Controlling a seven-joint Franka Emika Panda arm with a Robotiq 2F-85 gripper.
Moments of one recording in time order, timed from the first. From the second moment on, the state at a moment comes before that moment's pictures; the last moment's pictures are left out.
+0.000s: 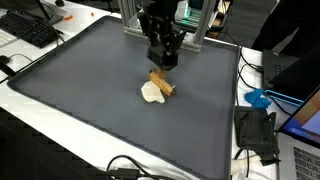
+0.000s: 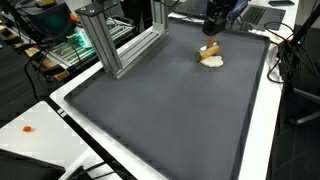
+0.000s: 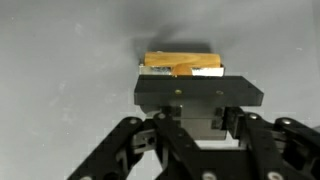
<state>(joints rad) 0.22 0.39 0.06 -1.73 -0.02 2.13 0.65</state>
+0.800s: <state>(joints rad) 0.22 0.39 0.02 -1.73 -0.05 2.18 0.88</state>
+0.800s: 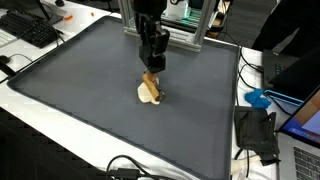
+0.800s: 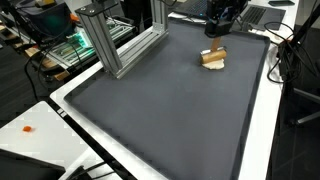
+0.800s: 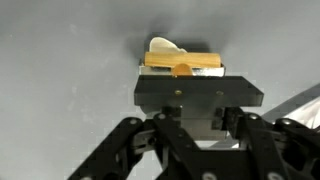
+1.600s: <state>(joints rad) 0.21 0.39 0.02 -1.73 -0.06 2.21 0.90</state>
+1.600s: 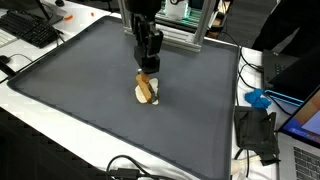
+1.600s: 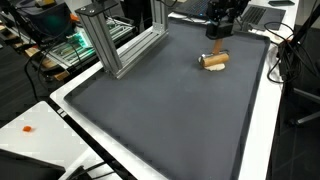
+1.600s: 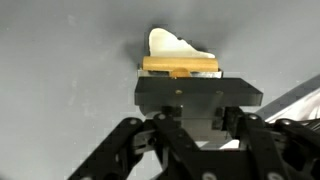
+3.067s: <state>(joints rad) 0.19 0.39 0.05 -1.73 0.06 2.13 0.64</state>
